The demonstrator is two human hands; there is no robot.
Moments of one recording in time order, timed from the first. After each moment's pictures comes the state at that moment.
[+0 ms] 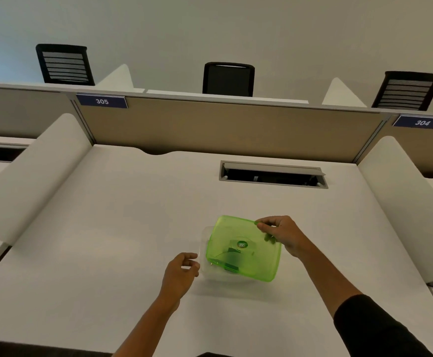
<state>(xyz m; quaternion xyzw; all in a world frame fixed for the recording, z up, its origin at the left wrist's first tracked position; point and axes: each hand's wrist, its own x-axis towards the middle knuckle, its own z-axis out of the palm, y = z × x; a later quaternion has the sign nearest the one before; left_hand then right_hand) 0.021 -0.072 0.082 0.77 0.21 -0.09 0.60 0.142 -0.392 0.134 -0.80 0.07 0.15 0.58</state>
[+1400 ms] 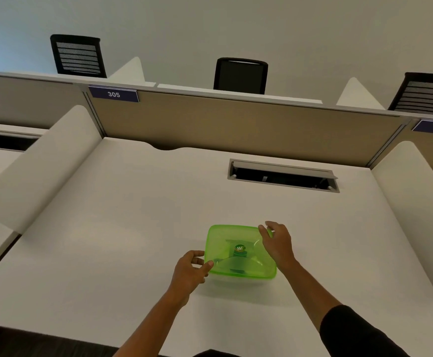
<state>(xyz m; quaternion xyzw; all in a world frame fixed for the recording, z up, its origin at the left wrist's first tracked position) 0.031 -0.078 0.075 0.74 0.20 -0.12 0.63 0.143 -0.349 0.067 -0.87 0.15 0.00 0.47</state>
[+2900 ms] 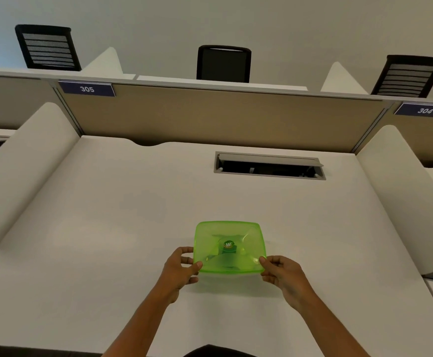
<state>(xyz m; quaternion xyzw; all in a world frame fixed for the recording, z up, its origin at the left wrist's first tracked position) 0.040 -0.078 0.077 0.69 0.22 -0.19 0.66 0.034 -0.399 0.073 -0.62 0.26 0.16 0.72</state>
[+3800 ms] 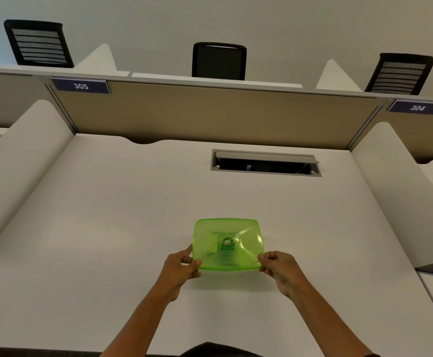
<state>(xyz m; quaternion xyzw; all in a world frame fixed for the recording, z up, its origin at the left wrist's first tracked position) 0.040 -0.081 0.069 0.68 0.21 -0.19 0.68 0.048 -0.388 0.068 -0.65 0.30 0.16 0.69</state>
